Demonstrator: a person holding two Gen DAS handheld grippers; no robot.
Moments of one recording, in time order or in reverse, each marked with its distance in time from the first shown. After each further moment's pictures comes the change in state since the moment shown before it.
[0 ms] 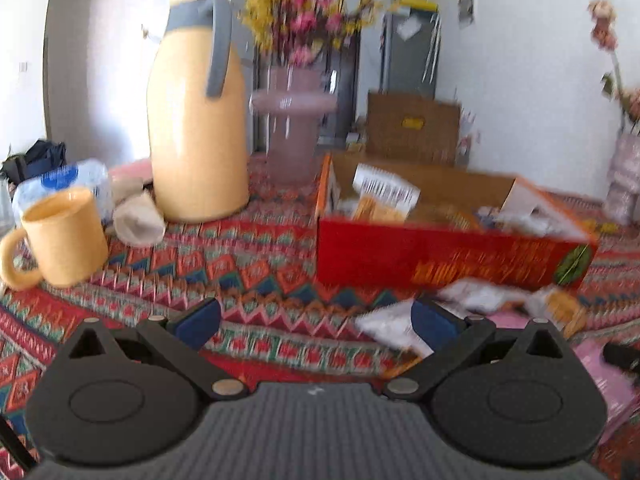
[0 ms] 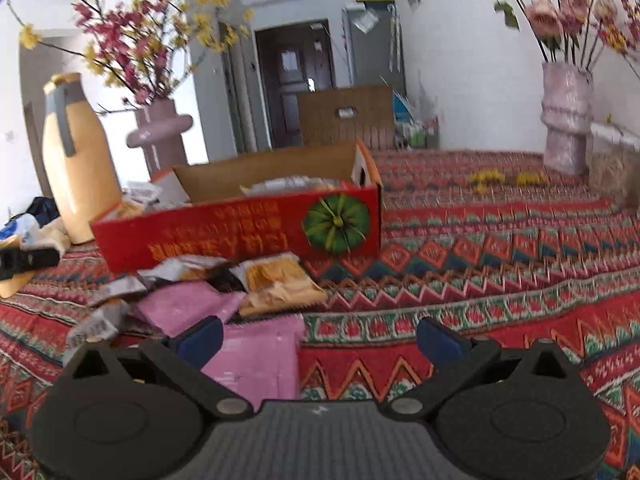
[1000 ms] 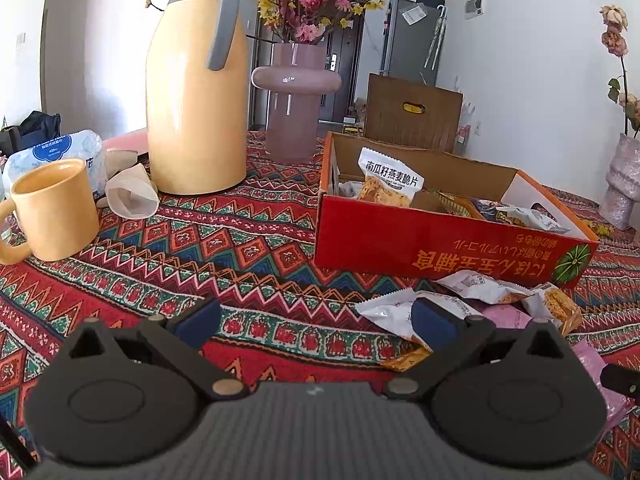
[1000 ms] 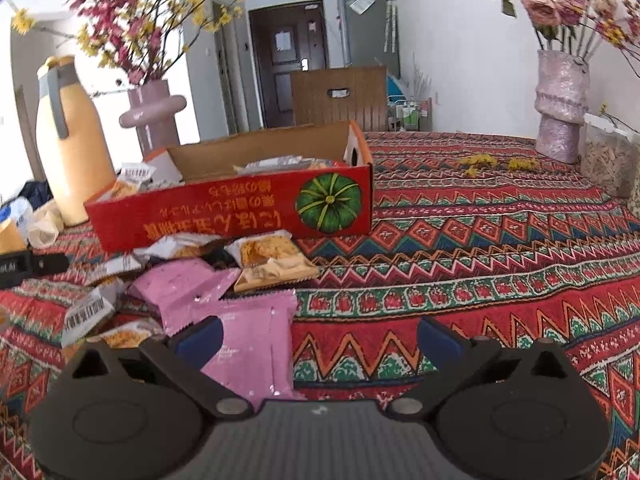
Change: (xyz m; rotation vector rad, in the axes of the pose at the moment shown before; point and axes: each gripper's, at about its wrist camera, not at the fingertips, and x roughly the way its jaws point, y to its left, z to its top) left arm 0.006 0.008 -0.001 -0.051 0.046 -0.039; right arm -0.008 0.003 -0.001 -0.025 0.066 -0.028
